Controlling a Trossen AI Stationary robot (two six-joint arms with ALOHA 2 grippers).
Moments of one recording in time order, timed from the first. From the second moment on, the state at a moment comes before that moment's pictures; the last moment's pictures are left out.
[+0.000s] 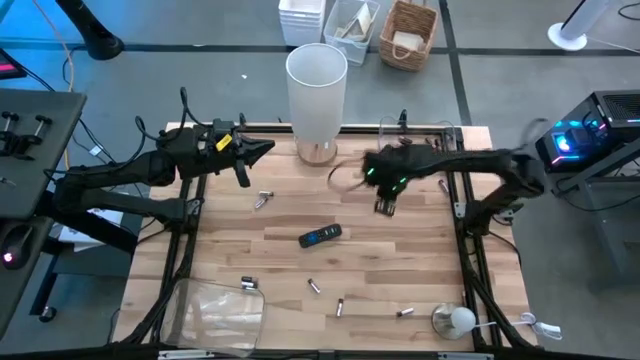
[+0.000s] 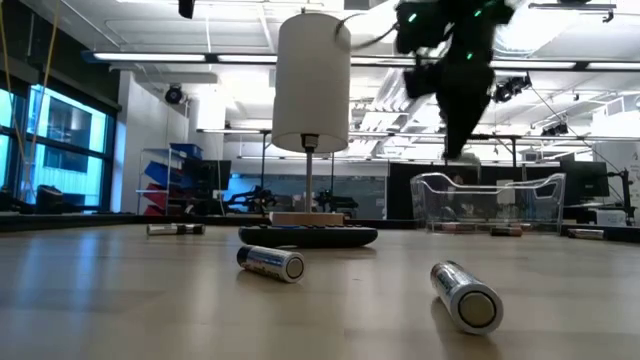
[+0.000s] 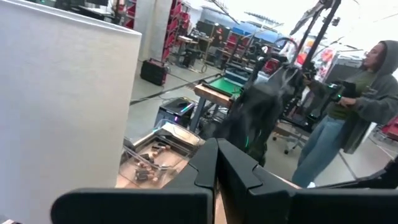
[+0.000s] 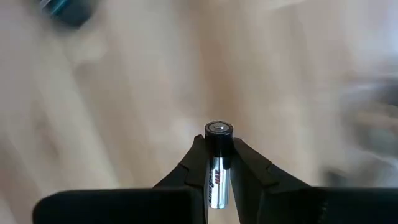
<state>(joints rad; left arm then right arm) 0.15 0.88 0.93 -0.05 -0.21 -0.31 -0.26 1.52 1.17 -1.03 0.03 0.06</state>
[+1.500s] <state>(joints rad) 0.19 0.88 0.93 -0.05 -0.22 -0.34 -0.75 1.27 1.12 -1.15 0.18 0.47</state>
